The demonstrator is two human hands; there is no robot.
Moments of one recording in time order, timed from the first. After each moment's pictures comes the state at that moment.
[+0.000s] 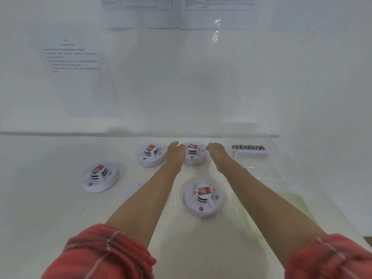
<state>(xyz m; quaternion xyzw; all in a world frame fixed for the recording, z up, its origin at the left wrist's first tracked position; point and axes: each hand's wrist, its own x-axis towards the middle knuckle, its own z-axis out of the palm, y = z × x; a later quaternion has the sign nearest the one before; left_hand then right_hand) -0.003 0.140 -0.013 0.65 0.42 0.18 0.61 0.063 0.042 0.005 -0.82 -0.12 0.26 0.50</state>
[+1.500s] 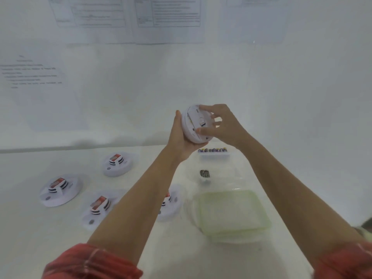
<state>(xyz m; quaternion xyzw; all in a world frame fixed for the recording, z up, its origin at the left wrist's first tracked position) 0.034 0.034 0.072 0.45 0.08 0.11 0.89 0.103 -0.082 0.100 -0.76 -0.43 0.02 0.49</state>
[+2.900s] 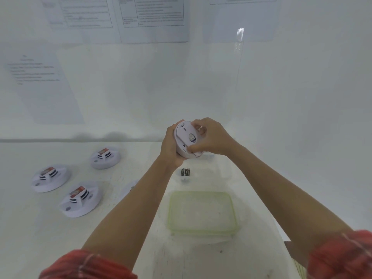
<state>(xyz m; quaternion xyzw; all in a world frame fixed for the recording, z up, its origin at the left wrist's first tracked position) 0.065 -0.018 0.046 0.41 0.16 0.19 0.88 0.136 -0.125 0.081 -0.79 -0.49 0.05 0.37</state>
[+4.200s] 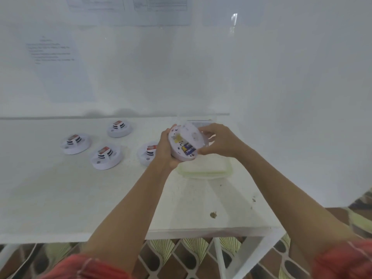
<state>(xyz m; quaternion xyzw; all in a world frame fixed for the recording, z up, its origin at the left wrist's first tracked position) -0.072 -0.082 0.022 0.38 0.23 0.18 0.88 0.019 -0.212 0.053 -0.80 -0.47 0.09 0.36</state>
